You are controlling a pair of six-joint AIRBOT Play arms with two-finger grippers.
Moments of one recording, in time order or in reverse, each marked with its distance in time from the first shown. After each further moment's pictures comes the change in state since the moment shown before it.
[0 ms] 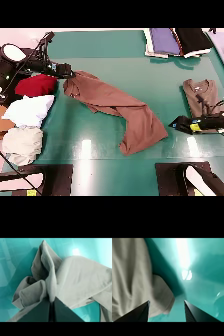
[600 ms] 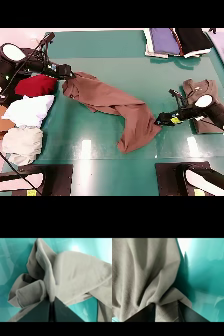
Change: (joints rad) left arm 0.000 0.001 0.002 0.000 -0.031 0.001; right arm 0.348 -0.233 0.135 0.011 -0.136 -0.026
